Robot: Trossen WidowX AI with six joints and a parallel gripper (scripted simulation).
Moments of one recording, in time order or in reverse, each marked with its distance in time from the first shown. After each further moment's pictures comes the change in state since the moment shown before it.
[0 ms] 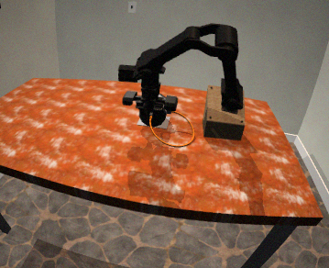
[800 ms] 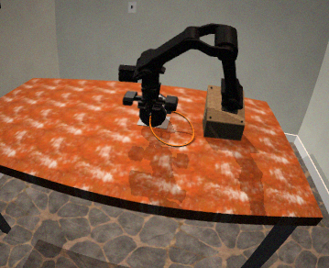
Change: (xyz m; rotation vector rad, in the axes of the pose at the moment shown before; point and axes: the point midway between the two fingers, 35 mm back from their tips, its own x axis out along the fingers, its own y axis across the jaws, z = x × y) arm 0.001 -0.001 0.001 0.001 0.001 -0.004
